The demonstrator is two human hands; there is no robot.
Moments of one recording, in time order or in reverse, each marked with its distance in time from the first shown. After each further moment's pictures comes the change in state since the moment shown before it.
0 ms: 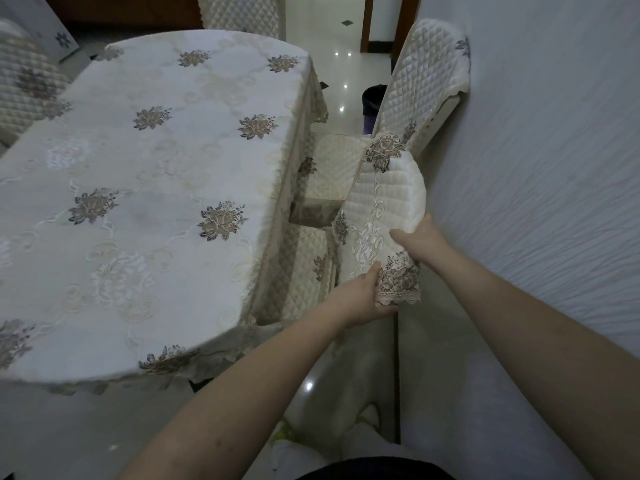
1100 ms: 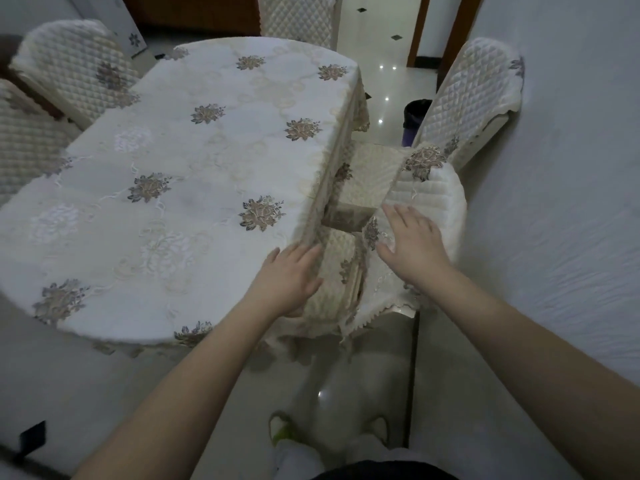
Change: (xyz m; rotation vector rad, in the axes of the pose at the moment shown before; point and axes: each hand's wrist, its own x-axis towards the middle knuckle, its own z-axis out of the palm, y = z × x) left_hand -0.103 -0.099 -0.078 0.421 0.321 -0.150; right_hand -0.084 -0.069 0.029 -0.759 -0.019 -0.652
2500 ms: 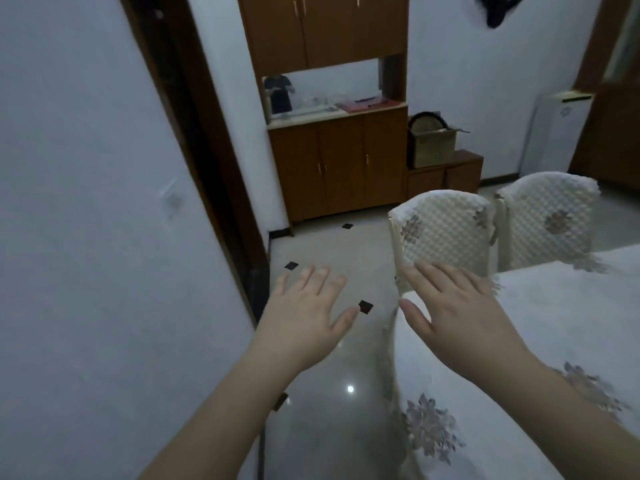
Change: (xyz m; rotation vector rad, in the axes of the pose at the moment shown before) left_hand -0.390 -0.410 -0.218 0.165 0.325 -1.183; right_hand 0.073 -0.690 -0.031 0.042 0.222 -1.201
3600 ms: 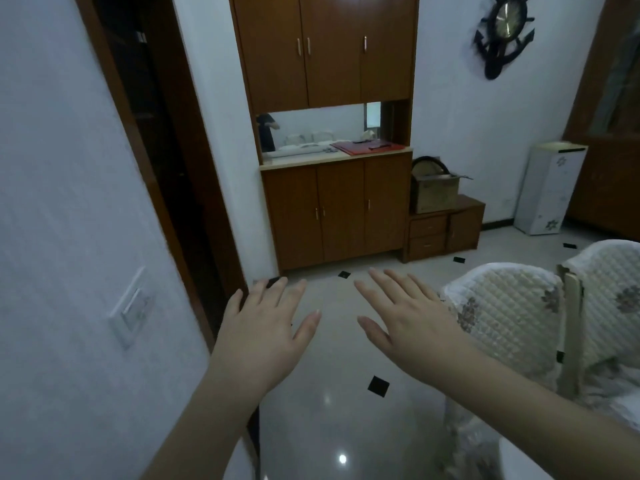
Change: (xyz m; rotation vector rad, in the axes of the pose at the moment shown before) left_hand 0.283 -0.284 0.028 -0.025 0.113 -0.119; right_hand 0.388 -0.110 0.131 -0.052 -0.053 -0.129
